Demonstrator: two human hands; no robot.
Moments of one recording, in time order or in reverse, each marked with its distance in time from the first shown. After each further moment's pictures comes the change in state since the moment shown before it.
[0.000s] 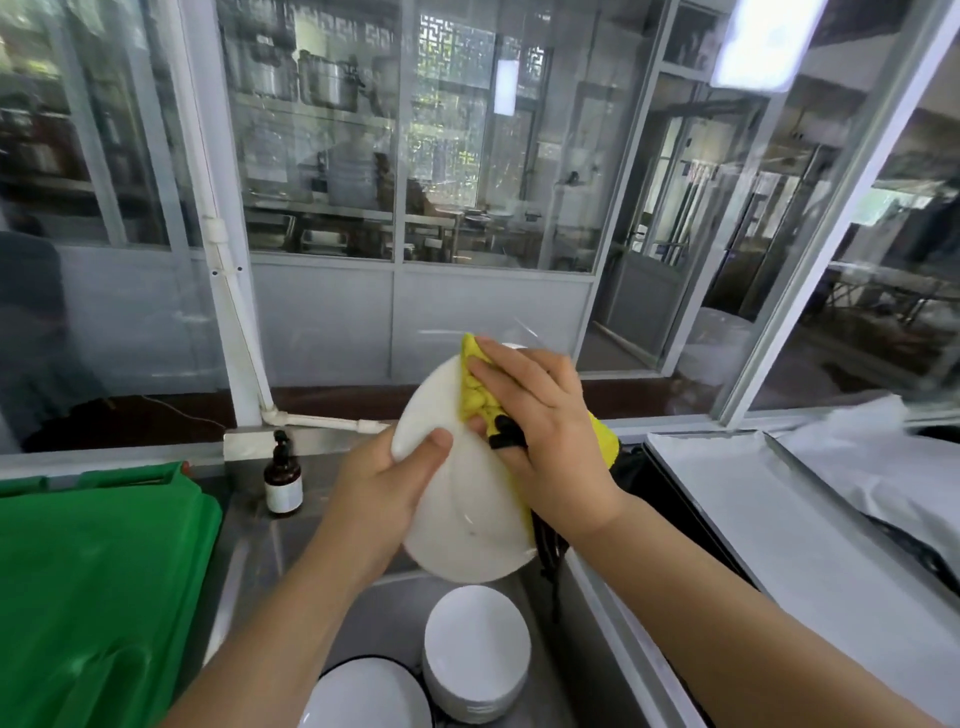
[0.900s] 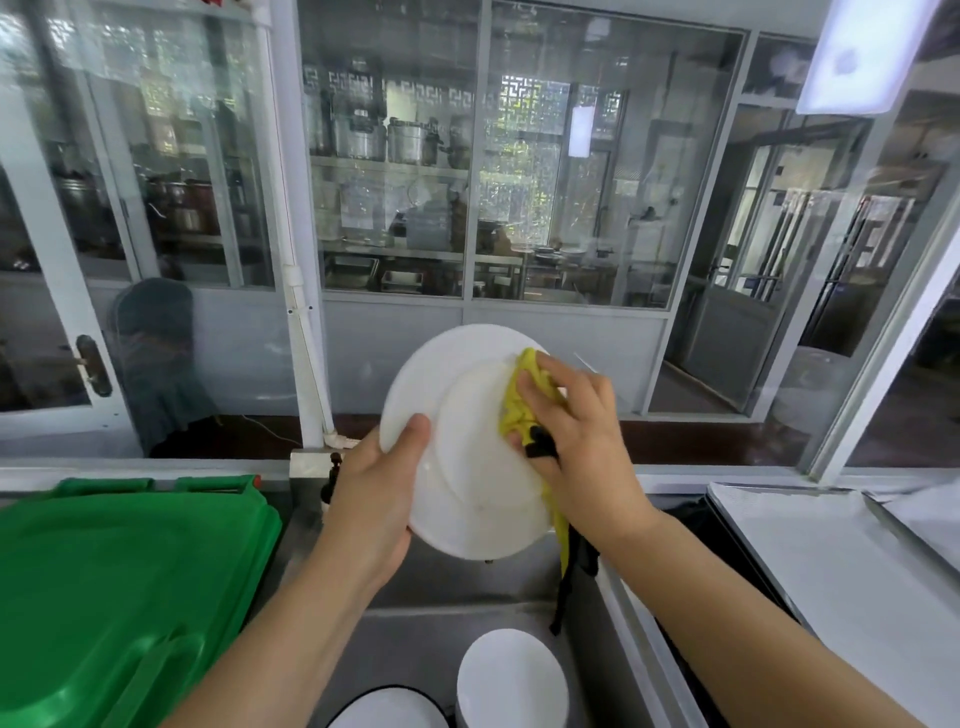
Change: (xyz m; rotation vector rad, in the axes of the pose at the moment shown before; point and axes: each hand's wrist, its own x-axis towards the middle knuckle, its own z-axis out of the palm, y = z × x) left_hand 0.006 0.019 0.024 -0.201 0.272 0.015; right_hand 0.002 0.035 -0.016 0.020 -0.008 0.080
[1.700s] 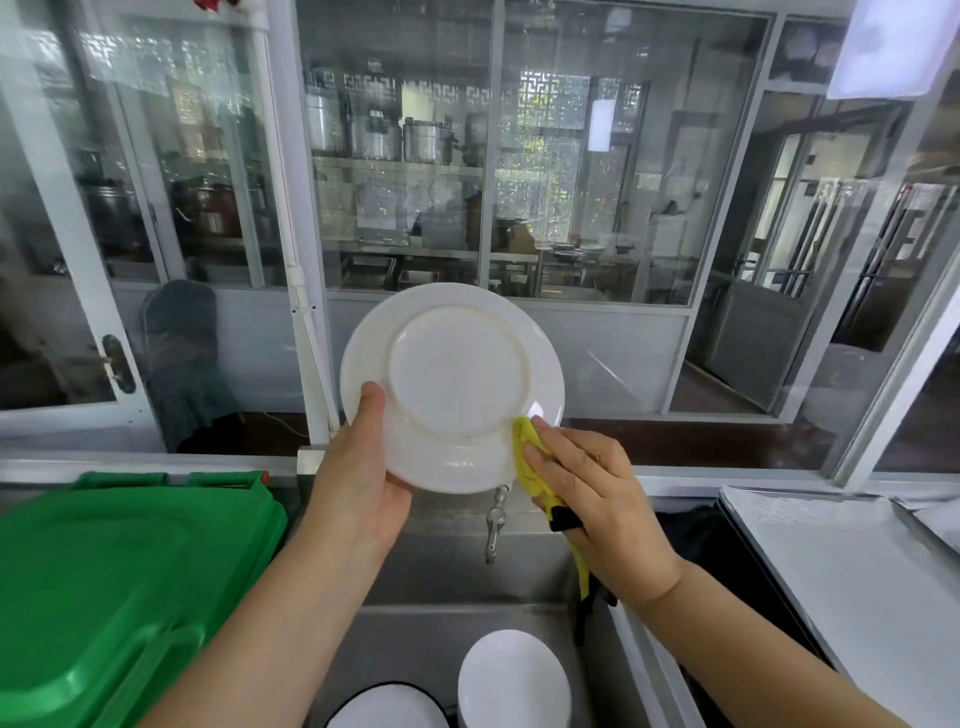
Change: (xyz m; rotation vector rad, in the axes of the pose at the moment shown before) left_hand 0.021 0.001 0.019 -0.319 0.122 -0.111; right_hand -0.052 0.039 -0.008 0.017 -0.028 -0.218
